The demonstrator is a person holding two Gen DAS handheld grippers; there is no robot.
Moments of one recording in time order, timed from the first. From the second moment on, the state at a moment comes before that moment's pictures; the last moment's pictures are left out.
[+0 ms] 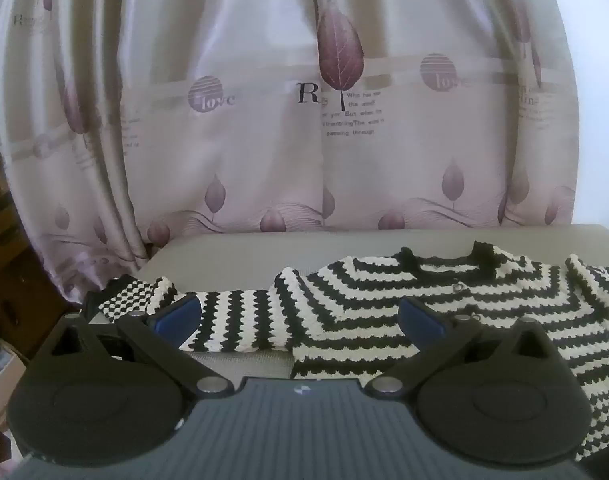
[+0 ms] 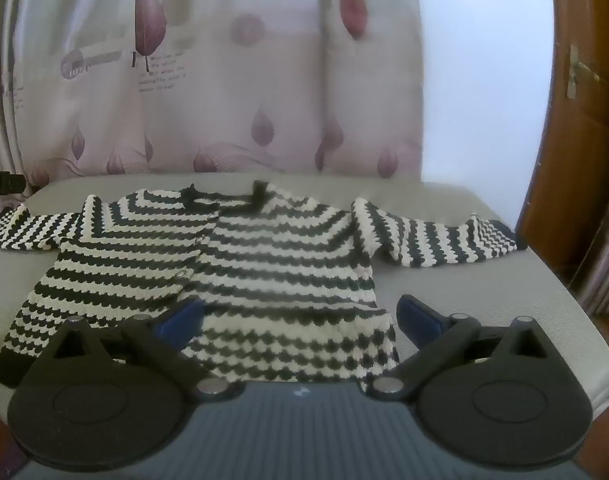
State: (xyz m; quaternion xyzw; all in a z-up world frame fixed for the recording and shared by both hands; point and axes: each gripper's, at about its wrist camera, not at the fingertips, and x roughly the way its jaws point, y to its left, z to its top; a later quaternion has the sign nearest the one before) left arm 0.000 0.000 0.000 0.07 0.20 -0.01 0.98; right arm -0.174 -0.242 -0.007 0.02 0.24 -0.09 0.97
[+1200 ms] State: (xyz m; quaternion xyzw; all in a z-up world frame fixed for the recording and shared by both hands) left arm 0.014 0.005 -0.014 0.06 0.24 -0.01 0.97; right arm -0.173 -0.239 -0.007 0.02 0.25 -0.09 0.96
